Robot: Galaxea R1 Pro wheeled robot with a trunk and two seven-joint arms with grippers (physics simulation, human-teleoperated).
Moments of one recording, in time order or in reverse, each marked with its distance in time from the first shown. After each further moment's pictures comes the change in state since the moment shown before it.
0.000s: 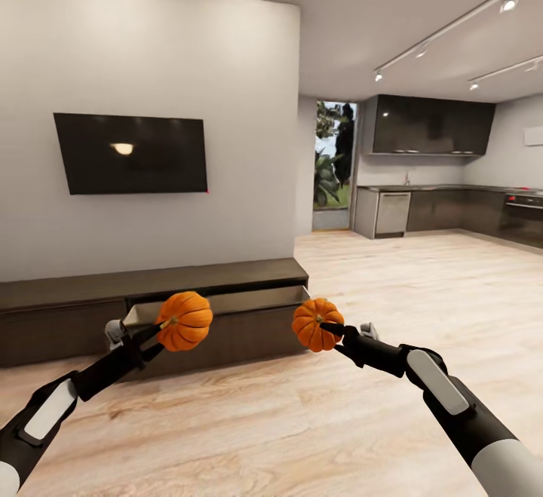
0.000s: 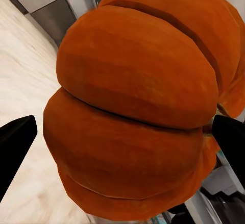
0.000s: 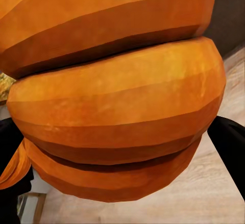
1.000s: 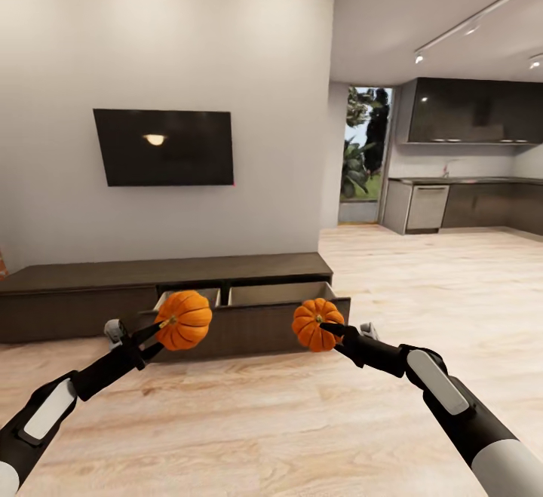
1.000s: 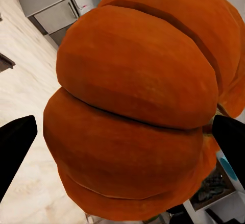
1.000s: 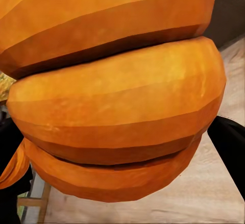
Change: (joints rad) left arm 0.000 0.002 0.001 -0.002 0.002 -0.002 -0.009; right arm 0.000 0.000 0.000 0.000 0.000 0.000 0.001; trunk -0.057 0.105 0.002
